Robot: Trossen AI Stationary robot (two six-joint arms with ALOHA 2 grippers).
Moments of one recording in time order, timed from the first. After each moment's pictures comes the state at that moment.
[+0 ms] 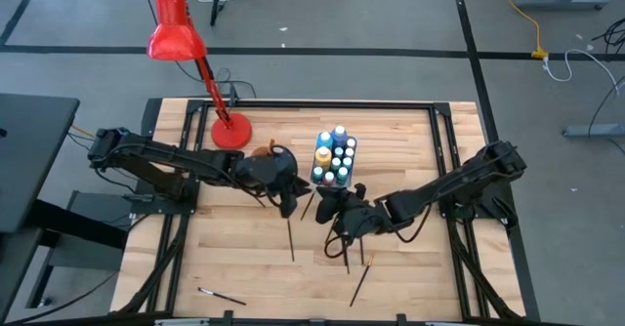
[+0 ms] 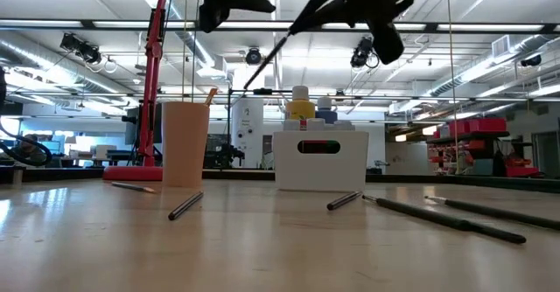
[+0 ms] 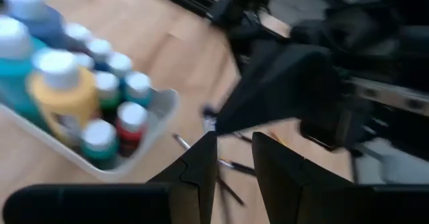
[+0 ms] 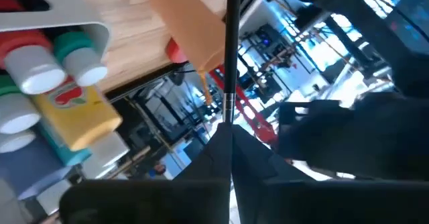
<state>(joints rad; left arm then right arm) -0.16 1.38 1.09 -0.23 -0.20 -0.54 0.37 1.67 1.12 0.01 0.91 -1.95</state>
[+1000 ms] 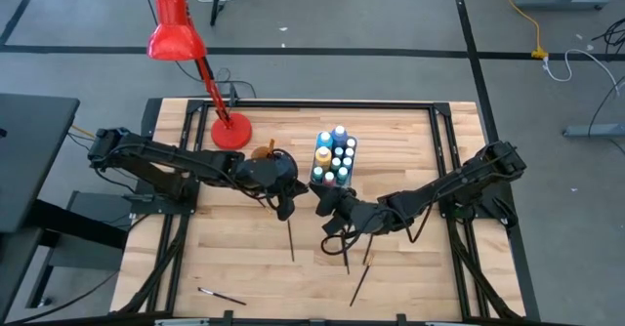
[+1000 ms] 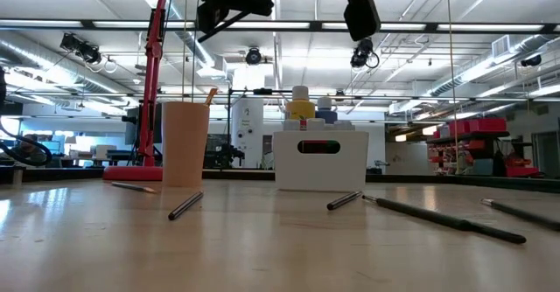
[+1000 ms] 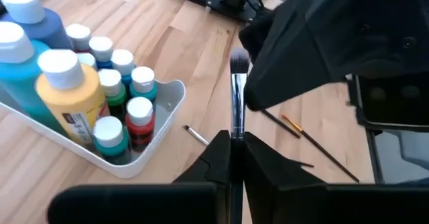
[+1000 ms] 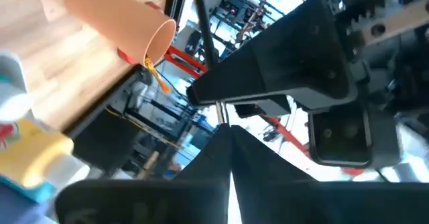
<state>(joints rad) -0.17 1.38 1.09 -0.27 -0.21 -0.45 0.38 1.68 1.12 0.30 0.93 -1.85</state>
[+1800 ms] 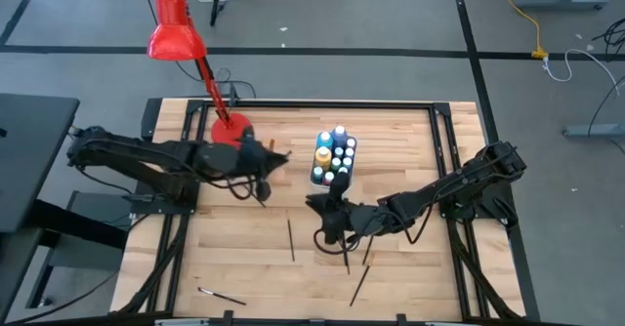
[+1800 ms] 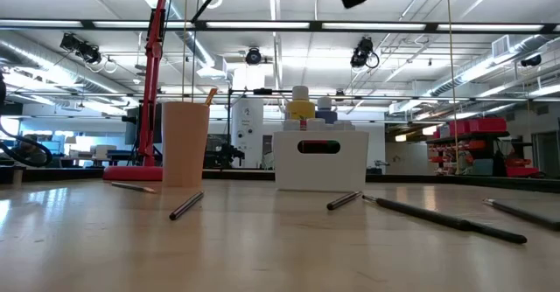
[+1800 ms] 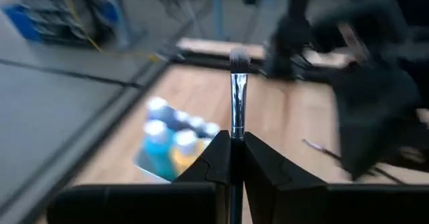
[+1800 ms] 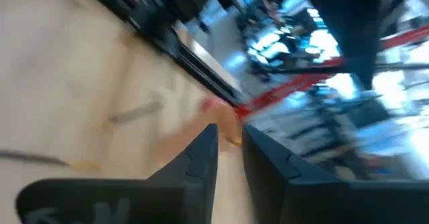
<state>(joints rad) -0.17 1.12 1.03 -0.26 -0.50 -0.14 0.39 1.68 1.11 0.26 0.76 -0.68</state>
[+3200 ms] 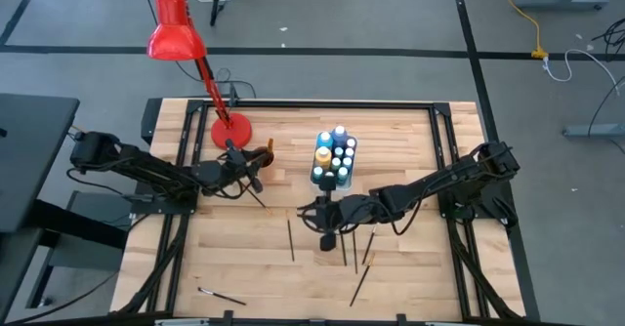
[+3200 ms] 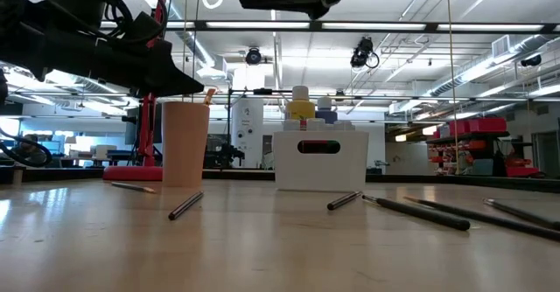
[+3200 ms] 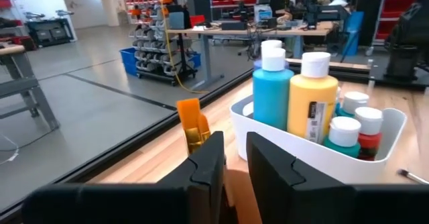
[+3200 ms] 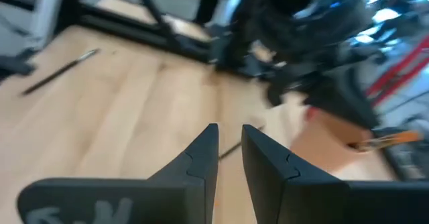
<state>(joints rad) -0.04 1.18 0.13 0.99 -0.70 0.00 0.30 1.72 1.11 0.27 0.36 -0.21</state>
